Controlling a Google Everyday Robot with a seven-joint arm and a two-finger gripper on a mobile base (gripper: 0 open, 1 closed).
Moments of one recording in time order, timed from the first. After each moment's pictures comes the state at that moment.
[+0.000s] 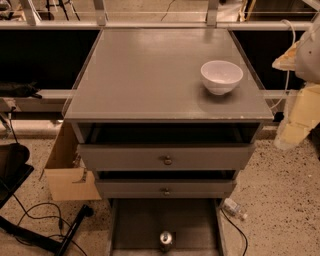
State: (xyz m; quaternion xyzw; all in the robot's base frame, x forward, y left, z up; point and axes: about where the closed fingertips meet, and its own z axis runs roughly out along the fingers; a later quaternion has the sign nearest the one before) arm 0.438 -0.216 0.978 -0.60 0.78 -0.04 0.16
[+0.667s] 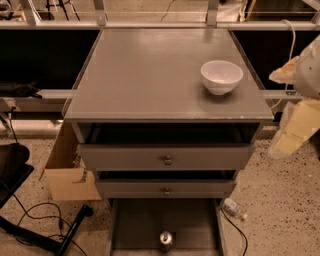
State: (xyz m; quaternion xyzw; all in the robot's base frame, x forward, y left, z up) arm 0.438 -0.218 0.952 -0.59 0.78 0.00 0.19
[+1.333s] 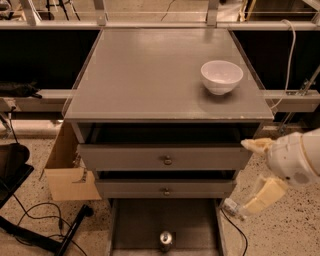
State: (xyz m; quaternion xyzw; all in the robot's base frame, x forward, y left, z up) arm 0.412 -0.197 0.794 -0.56 0.76 0.17 0.28
